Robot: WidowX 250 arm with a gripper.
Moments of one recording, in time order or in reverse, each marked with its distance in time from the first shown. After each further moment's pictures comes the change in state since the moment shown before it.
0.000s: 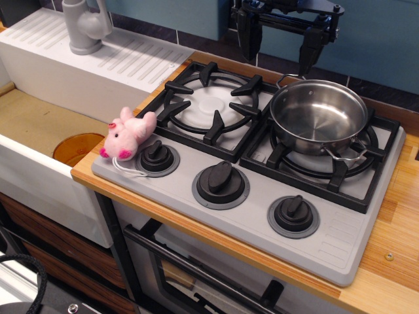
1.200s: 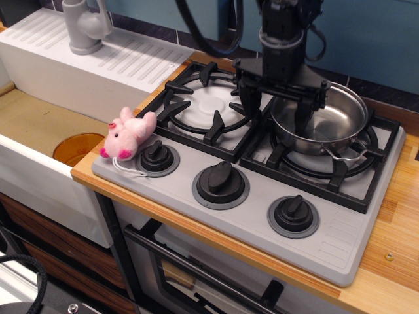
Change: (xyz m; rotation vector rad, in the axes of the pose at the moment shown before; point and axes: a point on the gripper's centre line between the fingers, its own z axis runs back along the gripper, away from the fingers) arm -0.003 -0.009 -0.076 -0.029 -0.125 0.006
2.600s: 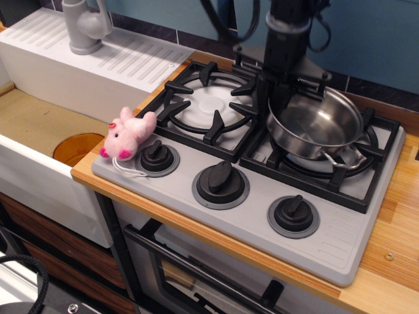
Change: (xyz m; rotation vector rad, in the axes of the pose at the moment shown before) arm -0.001 0.006 0.025 0.101 0.160 -0.031
